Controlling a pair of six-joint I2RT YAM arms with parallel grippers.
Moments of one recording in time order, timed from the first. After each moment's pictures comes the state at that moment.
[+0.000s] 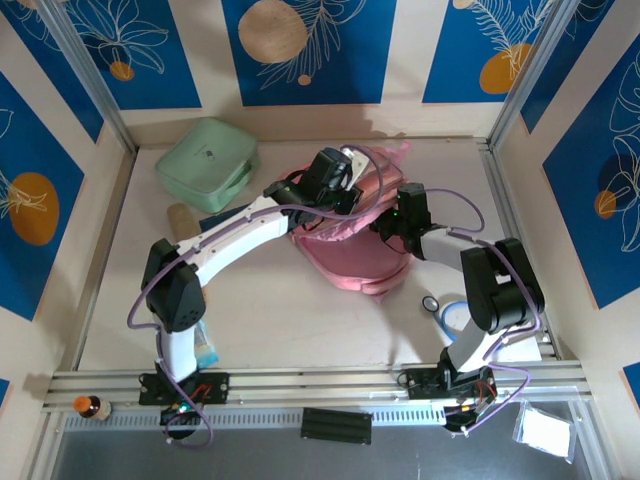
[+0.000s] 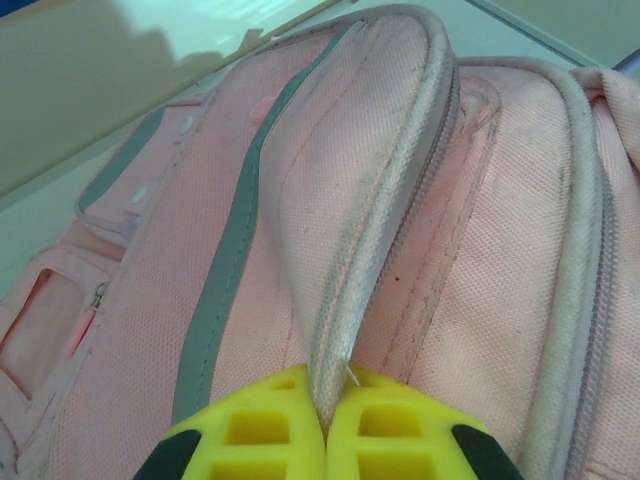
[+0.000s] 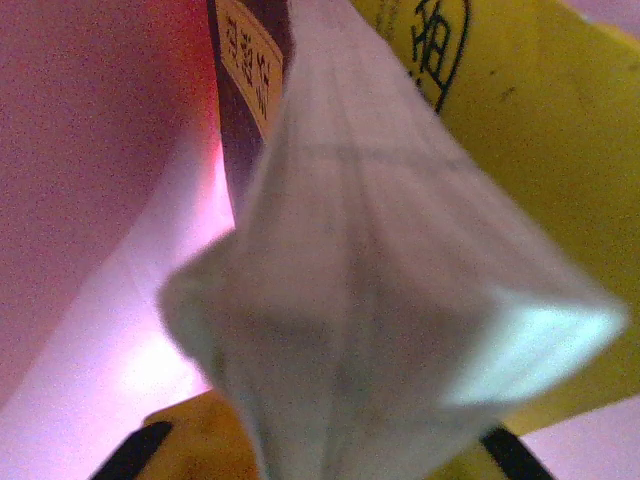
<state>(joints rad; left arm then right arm) -0.83 1.88 1.75 -0.49 -0.16 -0.07 0.26 1.67 0.84 0.27 -0.38 1.31</state>
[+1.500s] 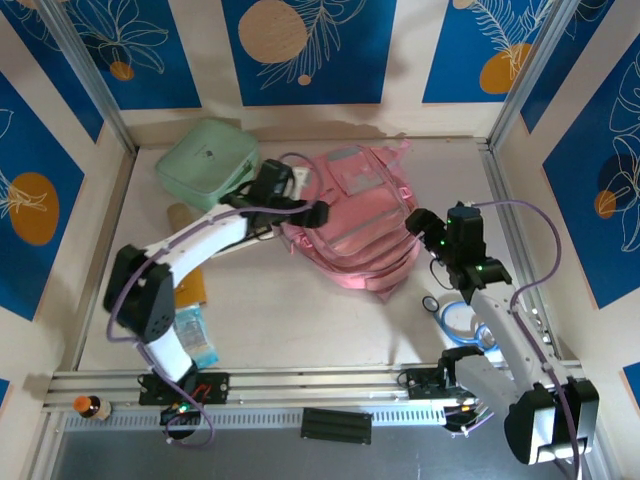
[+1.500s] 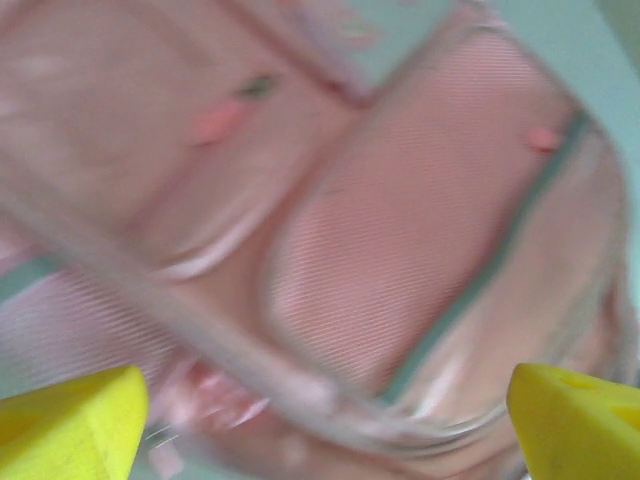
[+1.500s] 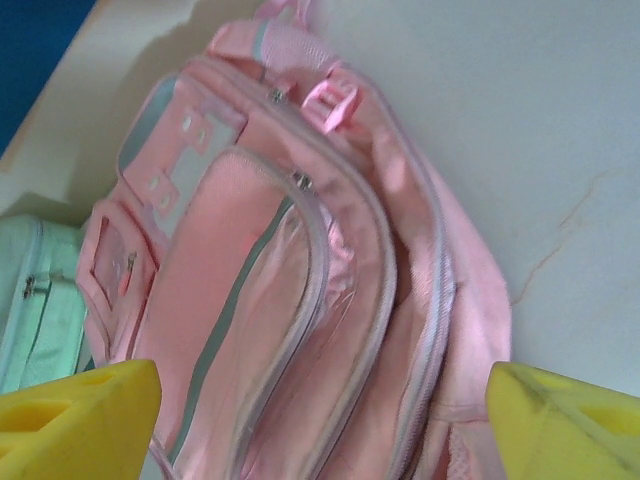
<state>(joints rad) -0.55 1.67 1.30 -0.41 0.15 -0.33 0.16 0.95 0.70 -0.38 -0.01 0.81</state>
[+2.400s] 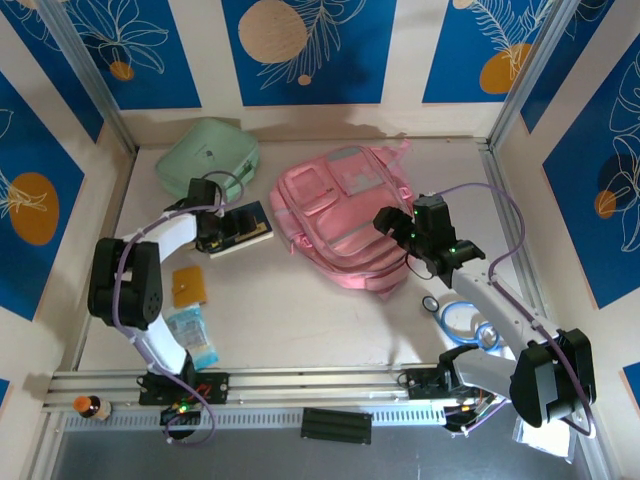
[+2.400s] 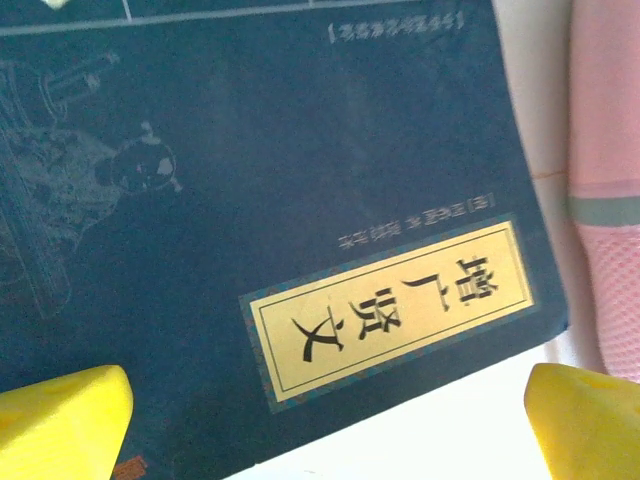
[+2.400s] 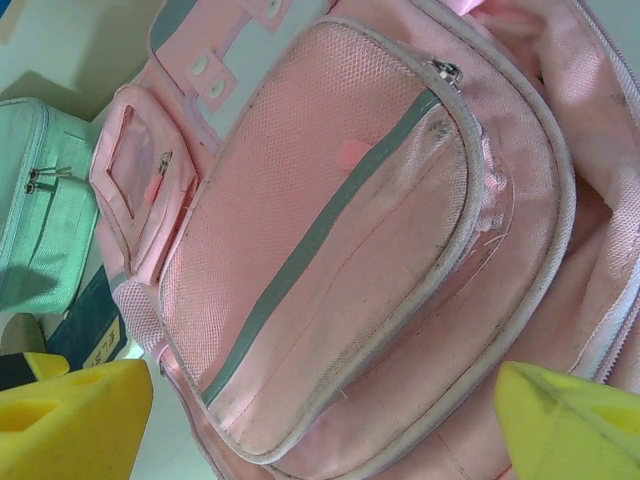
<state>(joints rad) -0.12 1.73 1.06 -0.42 0.20 -0.41 0.33 1.14 0.78 -0.33 -0.01 0.81</state>
